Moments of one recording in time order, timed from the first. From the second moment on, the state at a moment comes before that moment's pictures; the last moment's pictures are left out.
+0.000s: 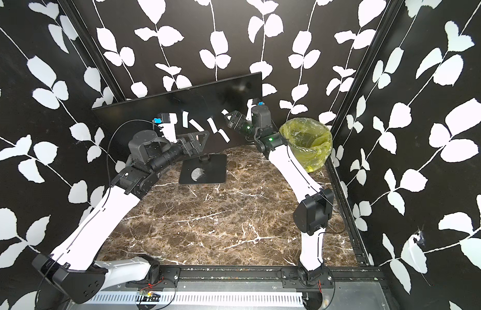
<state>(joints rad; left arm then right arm) -0.48 1.24 1.40 -0.24 0.18 -0.49 0.49 1.95 2.07 -0.28 -0.22 0.82</state>
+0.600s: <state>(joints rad) -0.48 1.24 1.40 -0.24 0.18 -0.48 0.49 1.99 2.10 -0.25 -0.27 0.80</state>
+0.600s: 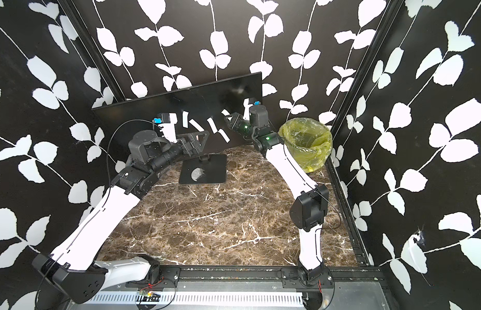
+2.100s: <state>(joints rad) -0.62 1.37 1.42 -0.21 0.11 -0.49 0.07 1.62 1.87 -0.67 -0.09 0.40</state>
